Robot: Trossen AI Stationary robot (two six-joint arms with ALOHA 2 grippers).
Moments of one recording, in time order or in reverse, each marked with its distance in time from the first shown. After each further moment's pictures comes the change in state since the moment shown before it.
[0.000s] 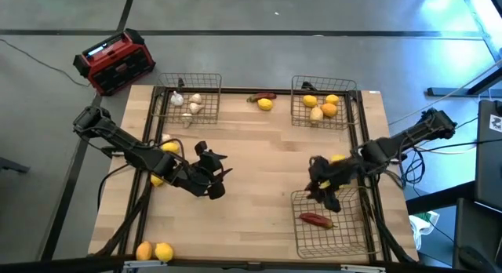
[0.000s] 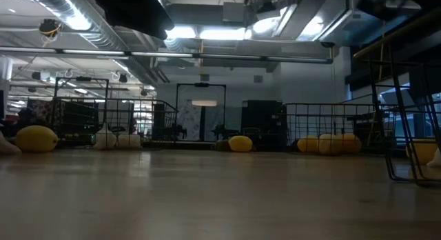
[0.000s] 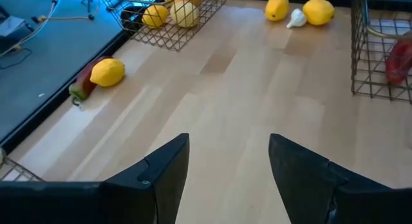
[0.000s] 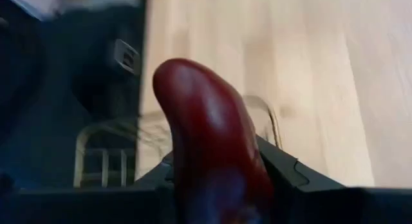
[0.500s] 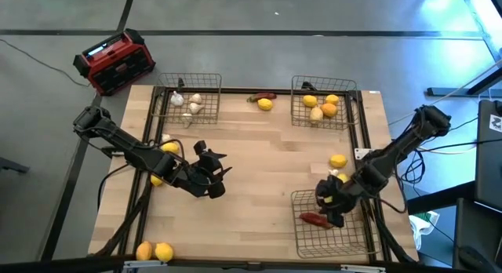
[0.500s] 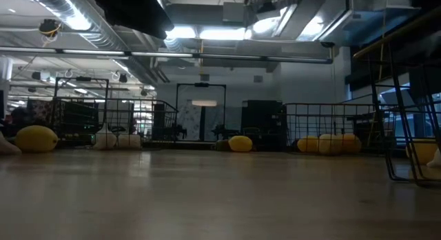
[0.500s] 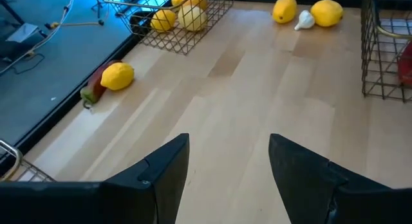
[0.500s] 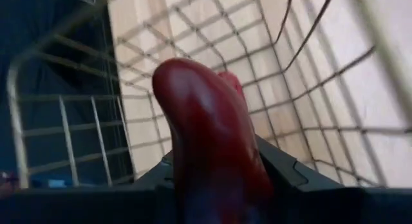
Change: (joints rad) left arm 0.000 0.002 0.000 -0.008 -0.036 0.008; right arm 0.245 0.014 -0.280 0.149 0.069 0.428
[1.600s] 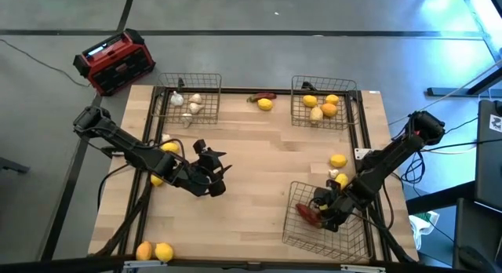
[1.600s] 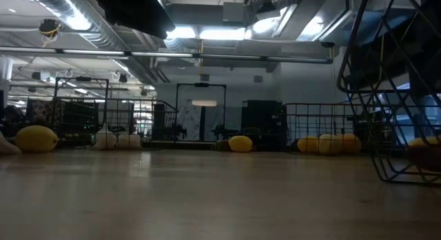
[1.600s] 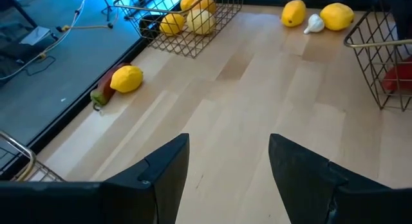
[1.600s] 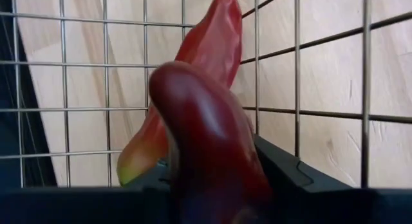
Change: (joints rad) left arm 0.007 0.000 0.000 0.000 -0.030 0.001; right arm 0.050 0.183 -0.053 0.046 0.062 0.043
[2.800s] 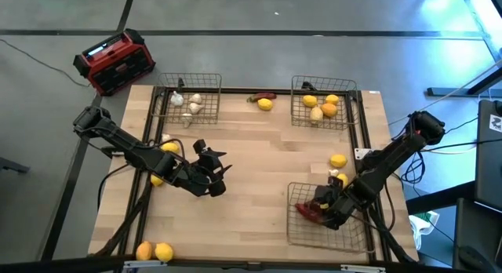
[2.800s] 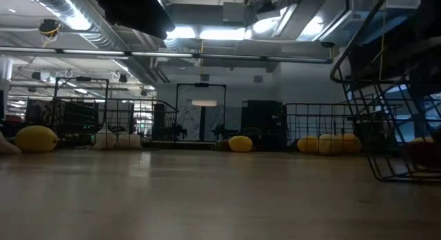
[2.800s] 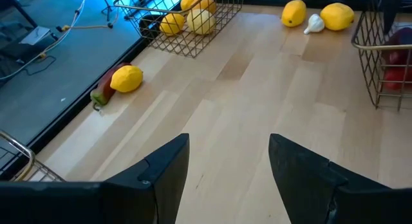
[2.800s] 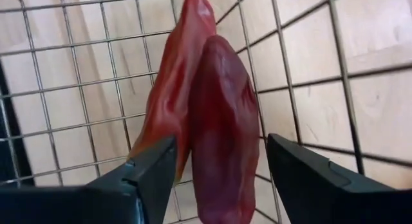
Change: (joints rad) left arm 0.000 0.000 -0.001 0.000 0.000 -0.003; right arm 0.000 0.000 0.074 -0.160 0.037 -0.012
